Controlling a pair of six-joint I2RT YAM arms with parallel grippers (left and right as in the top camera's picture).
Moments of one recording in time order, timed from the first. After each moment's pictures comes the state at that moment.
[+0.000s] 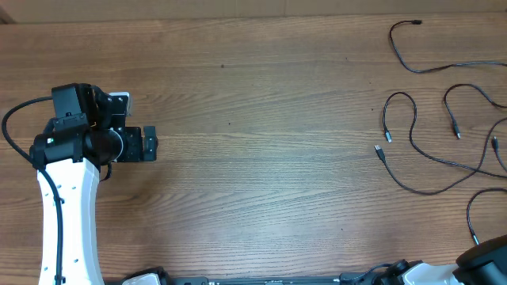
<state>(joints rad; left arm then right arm) 0.23 1.34 1.21 -1.03 0.16 0.18 -1.05 1.61 1.36 -0.56 -0.38 0.41</state>
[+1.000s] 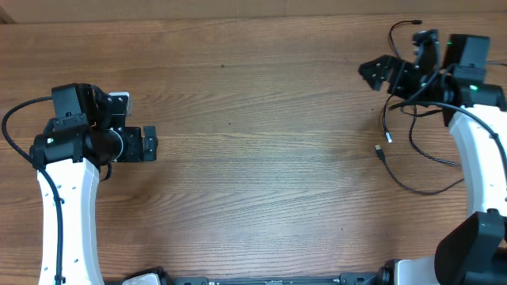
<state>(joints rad) 0.23 1.34 1.21 -1.03 0.16 0.18 -0.16 1.61 1.36 -0.63 -0.58 0.18</state>
